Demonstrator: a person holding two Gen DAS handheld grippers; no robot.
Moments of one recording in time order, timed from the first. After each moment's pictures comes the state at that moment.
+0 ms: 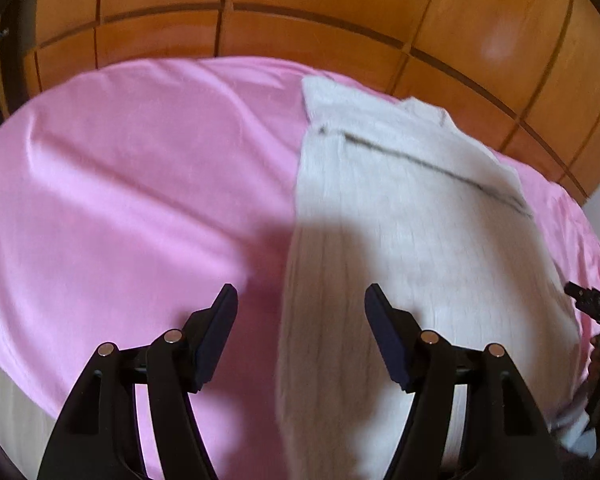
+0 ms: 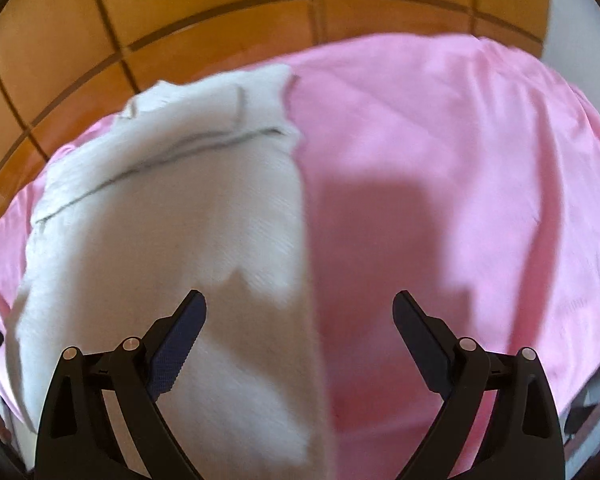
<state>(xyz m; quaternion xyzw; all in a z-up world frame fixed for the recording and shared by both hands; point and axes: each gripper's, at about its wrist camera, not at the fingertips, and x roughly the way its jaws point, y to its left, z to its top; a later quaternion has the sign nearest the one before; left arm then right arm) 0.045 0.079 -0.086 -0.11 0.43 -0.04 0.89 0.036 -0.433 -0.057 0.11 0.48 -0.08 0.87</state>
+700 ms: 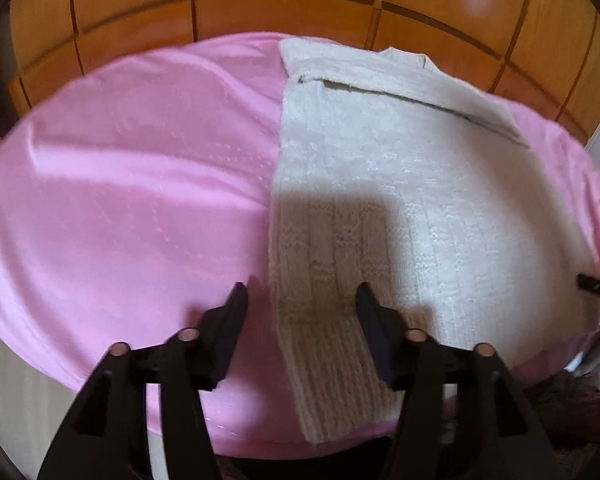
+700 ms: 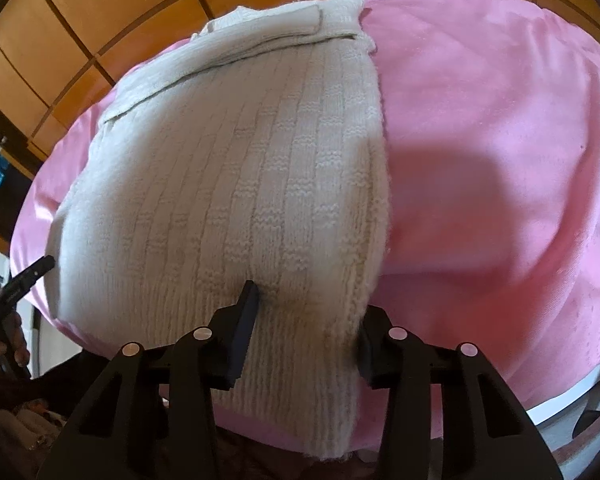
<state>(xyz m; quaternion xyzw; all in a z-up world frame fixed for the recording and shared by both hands) 0.012 0.050 -0.097 -0.02 0.47 -0.04 0.88 -0.022 -0.403 -0.079 0.11 0.54 0.06 0.83</state>
